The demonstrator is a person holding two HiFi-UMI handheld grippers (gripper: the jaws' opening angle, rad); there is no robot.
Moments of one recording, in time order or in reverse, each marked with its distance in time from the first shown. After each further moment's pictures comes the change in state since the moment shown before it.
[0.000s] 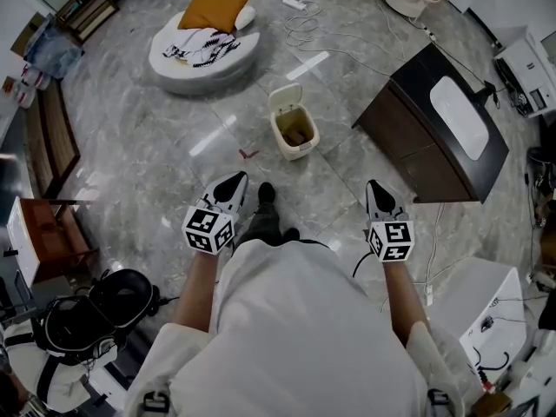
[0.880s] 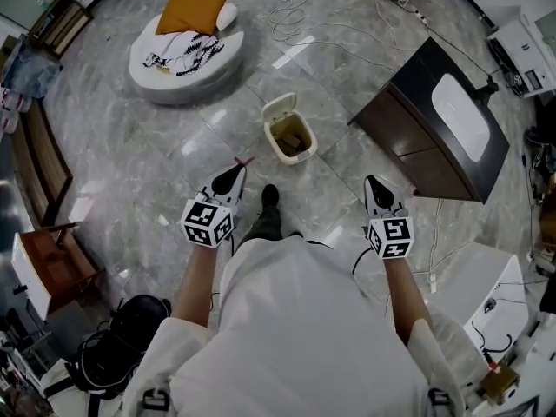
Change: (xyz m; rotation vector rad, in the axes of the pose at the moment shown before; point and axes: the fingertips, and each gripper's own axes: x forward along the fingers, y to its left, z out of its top) left arm 0.106 0.090 0.045 0.006 0.059 -0.077; right arm 0.101 -0.020 0.043 0.014 0.062 -0.045
